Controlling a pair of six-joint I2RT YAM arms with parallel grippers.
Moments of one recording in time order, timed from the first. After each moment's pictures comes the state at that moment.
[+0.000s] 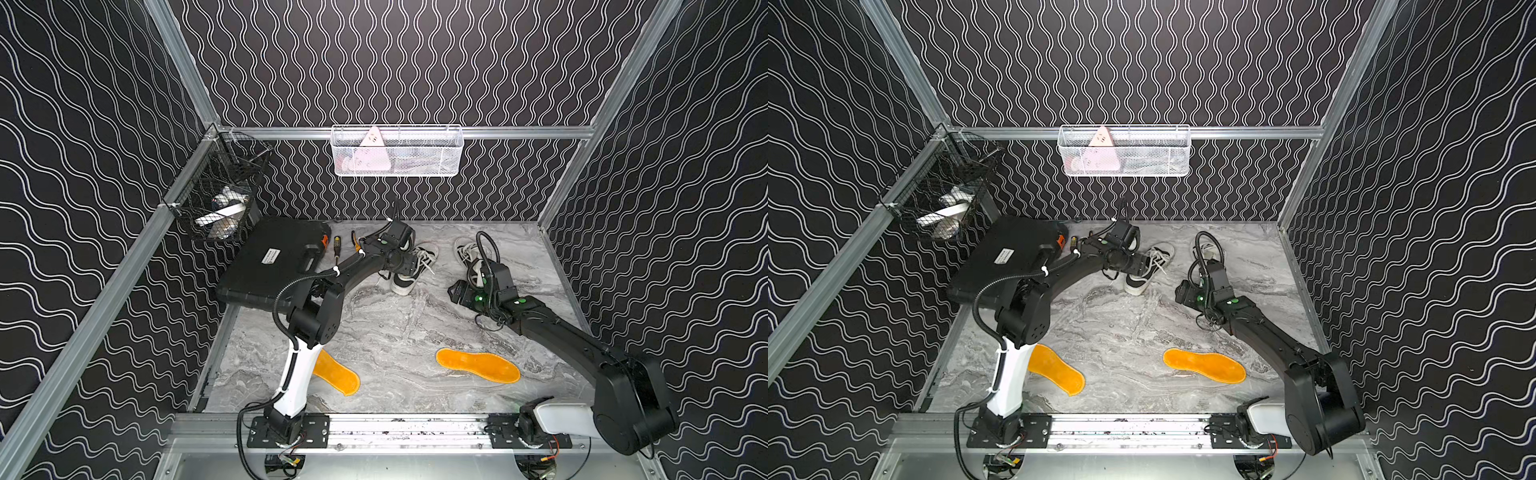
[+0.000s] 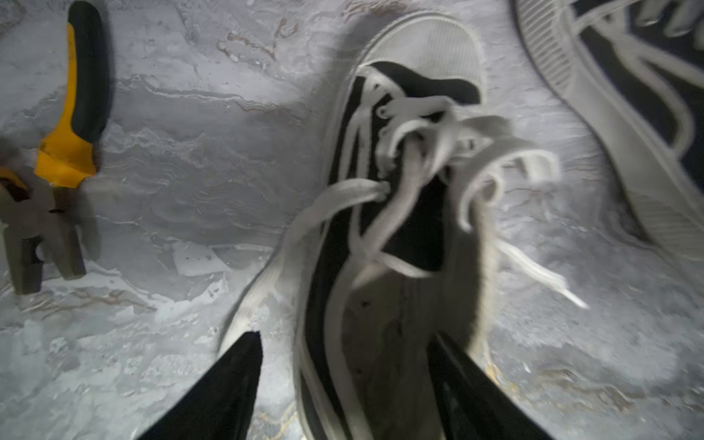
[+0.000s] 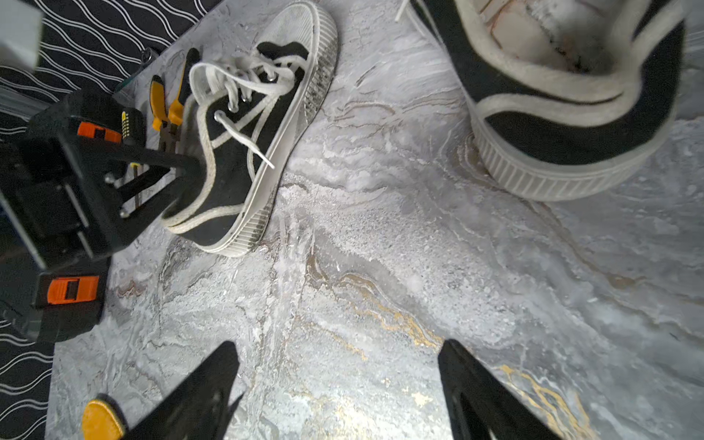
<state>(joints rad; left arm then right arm) -0.48 2.23 1.88 -0.65 -0.01 -0.24 0.37 1.34 0.80 -0.25 -0.06 0.65</state>
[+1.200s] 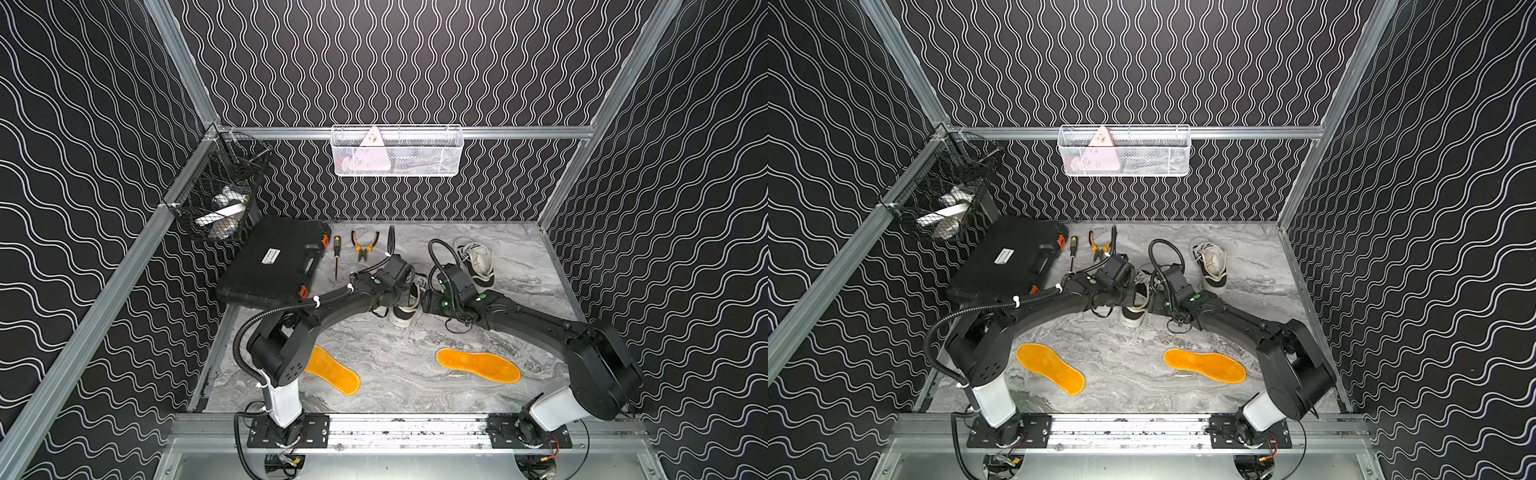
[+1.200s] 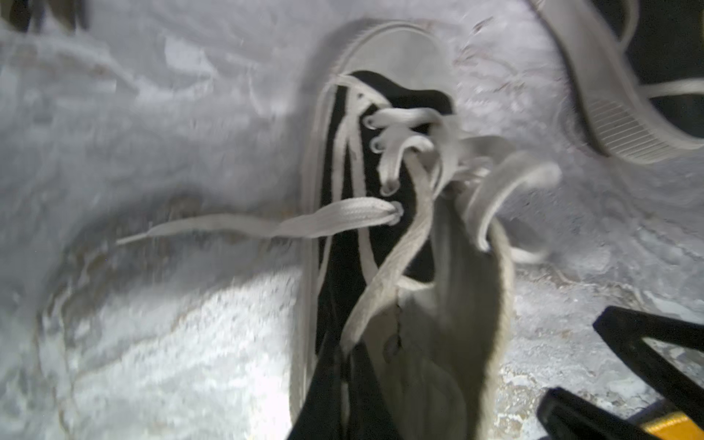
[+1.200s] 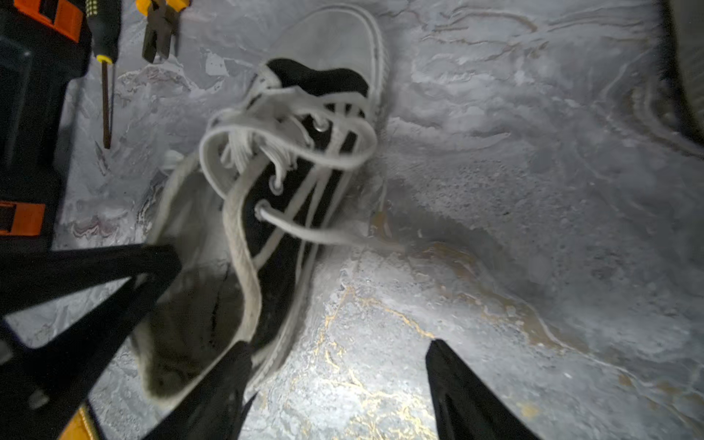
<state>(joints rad) -0.66 1.81 1.26 -0.43 -0.14 -0.57 0.65 1.56 0.94 -0.30 0.09 0.68</state>
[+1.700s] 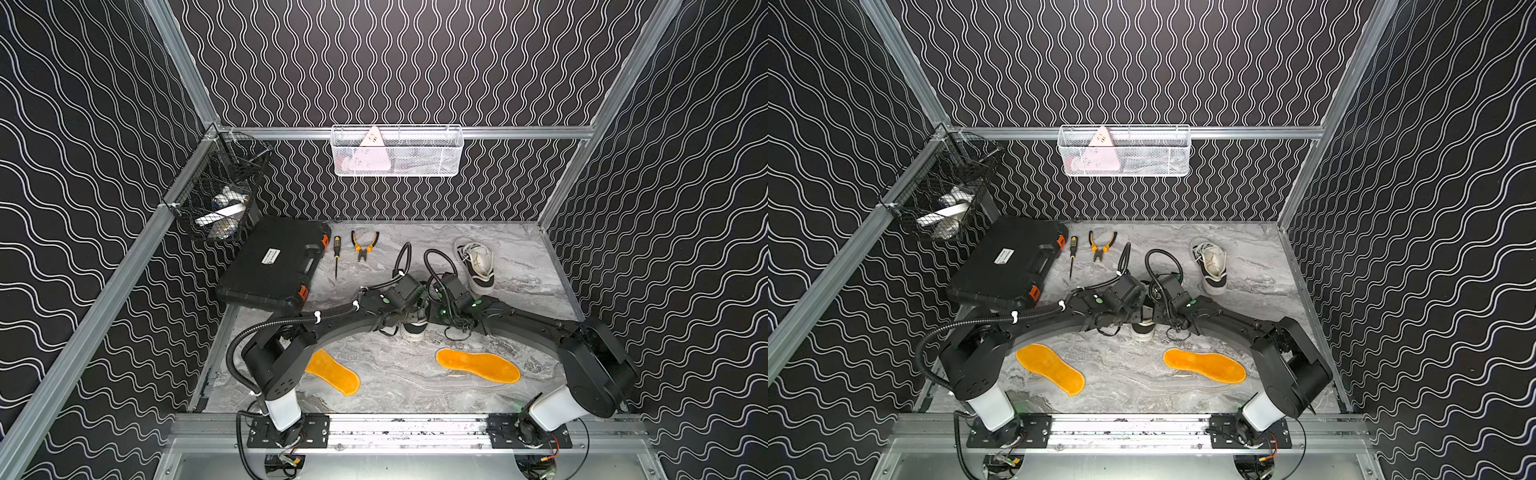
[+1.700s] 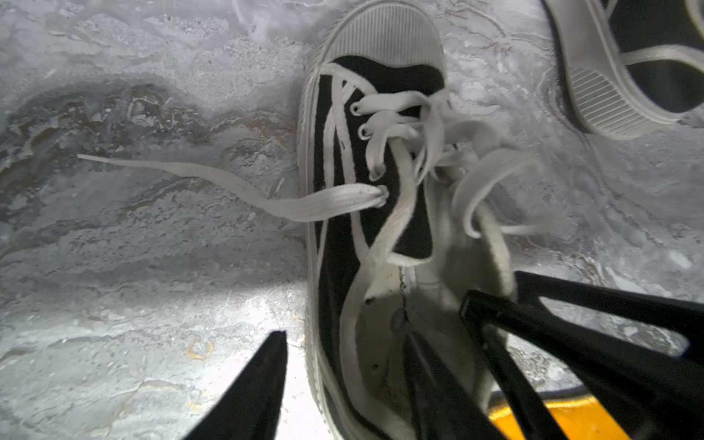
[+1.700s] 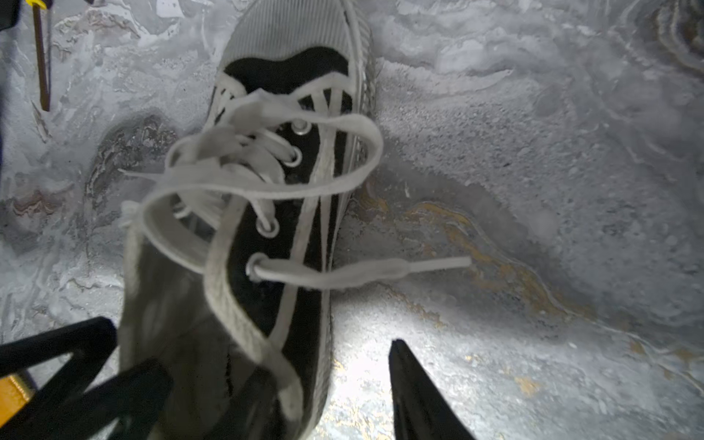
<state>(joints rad) -0.78 1.74 1.17 -0.43 -0.21 -0.77 0.67 1.56 0.89 -0.31 0.11 0.70</state>
